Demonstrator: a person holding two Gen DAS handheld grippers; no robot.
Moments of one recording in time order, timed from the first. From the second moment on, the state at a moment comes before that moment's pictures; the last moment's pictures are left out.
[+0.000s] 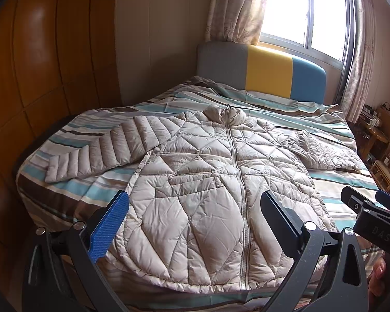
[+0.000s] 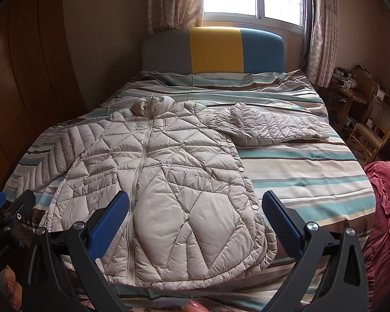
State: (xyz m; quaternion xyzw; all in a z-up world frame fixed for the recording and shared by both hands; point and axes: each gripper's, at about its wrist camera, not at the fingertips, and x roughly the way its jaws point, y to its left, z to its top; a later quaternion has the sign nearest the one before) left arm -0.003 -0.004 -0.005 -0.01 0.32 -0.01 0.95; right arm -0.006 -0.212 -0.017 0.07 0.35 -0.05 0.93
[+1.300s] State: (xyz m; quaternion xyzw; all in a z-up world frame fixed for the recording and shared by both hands) left arm 0.006 -0.006 -0.017 -0.01 0.35 -0.01 0.94; right arm 0.006 -0.214 -0.029 0.07 0.37 -0.05 0.92
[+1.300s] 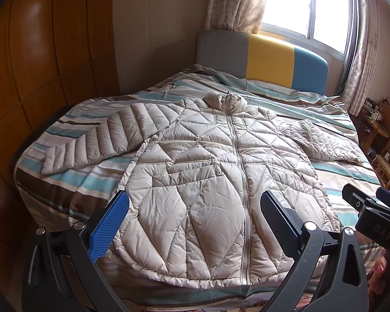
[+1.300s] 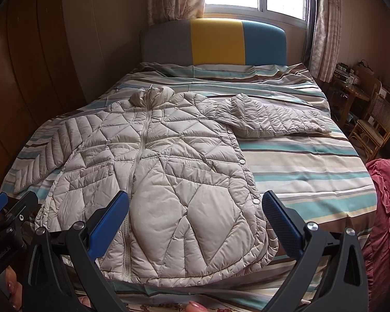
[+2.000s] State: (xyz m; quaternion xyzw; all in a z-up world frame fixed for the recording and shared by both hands) left arm 0.109 0.010 -0.076 -0.02 0.40 0.05 0.92; right arm 0.095 -0.313 -0.105 0.07 0.40 -0.11 0.91
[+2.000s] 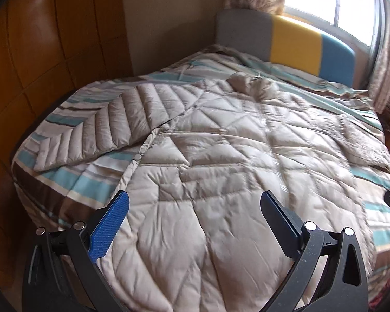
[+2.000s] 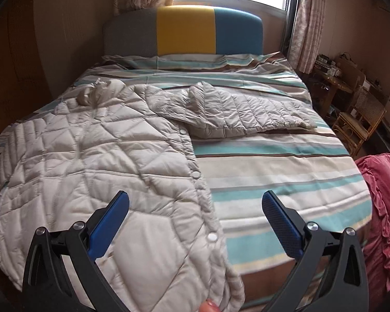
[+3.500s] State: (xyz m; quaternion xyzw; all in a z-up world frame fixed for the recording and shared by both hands) left arm 0.282 0.047 -0.194 0.02 0.42 0.17 0.89; right arm 0.272 -0.596 -0.209 0.21 0.35 -0.35 0.84
